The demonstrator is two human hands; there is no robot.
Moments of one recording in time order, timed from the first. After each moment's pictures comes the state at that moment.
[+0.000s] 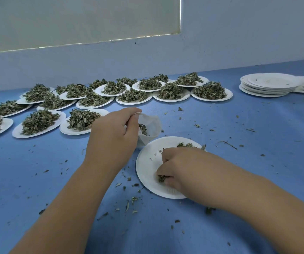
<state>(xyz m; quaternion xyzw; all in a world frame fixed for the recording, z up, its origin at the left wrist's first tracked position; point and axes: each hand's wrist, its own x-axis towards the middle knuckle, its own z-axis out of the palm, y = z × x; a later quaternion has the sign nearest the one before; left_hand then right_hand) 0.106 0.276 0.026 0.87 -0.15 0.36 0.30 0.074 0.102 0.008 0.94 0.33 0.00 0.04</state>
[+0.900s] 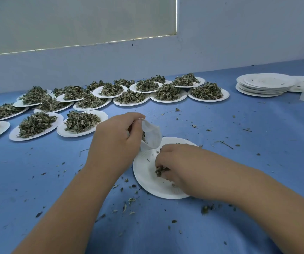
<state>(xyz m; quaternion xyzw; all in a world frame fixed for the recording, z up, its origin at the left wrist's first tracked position) 0.103 0.268 0.024 0.88 -0.16 0.34 0.30 0.077 0.095 0.014 0.94 0.34 0.01 -0.07</state>
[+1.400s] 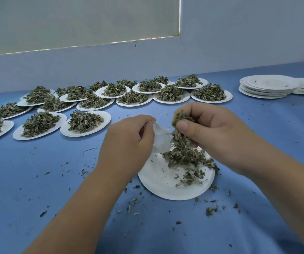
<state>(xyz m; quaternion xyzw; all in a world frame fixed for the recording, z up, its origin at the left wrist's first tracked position) 0.098 0.260 0.024 0.87 -0.17 0.33 0.31 0.085 0.073 0.044 0.74 0.27 0.02 -0.61</state>
